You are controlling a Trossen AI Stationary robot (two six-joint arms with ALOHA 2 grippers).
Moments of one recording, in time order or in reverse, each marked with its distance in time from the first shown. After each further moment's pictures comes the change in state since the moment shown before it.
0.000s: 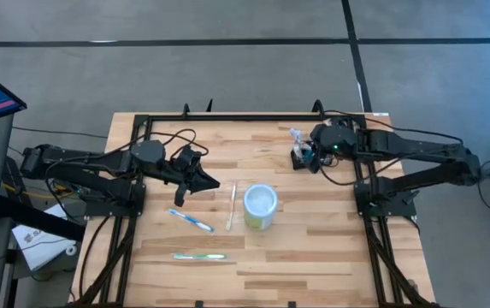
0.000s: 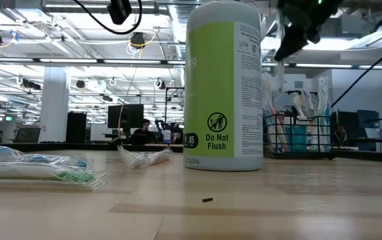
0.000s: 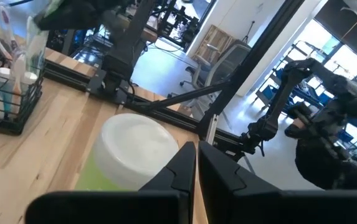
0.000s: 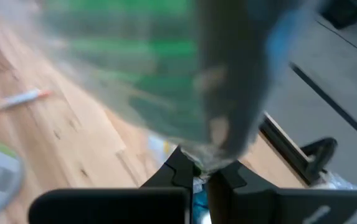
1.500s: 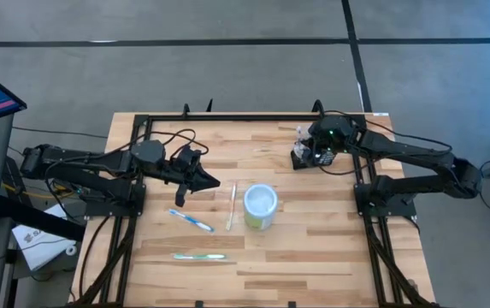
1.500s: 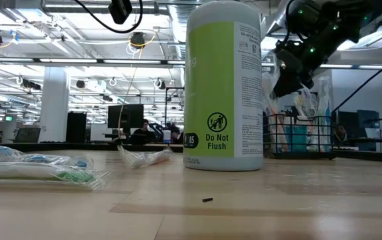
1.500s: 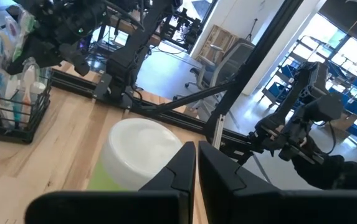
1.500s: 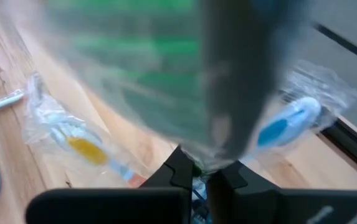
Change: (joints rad) left arm 0.000 0.000 0.000 0.001 -0.017 0.052; right arm -0.366 0.008 -0.331 0.422 -0.396 -0.115
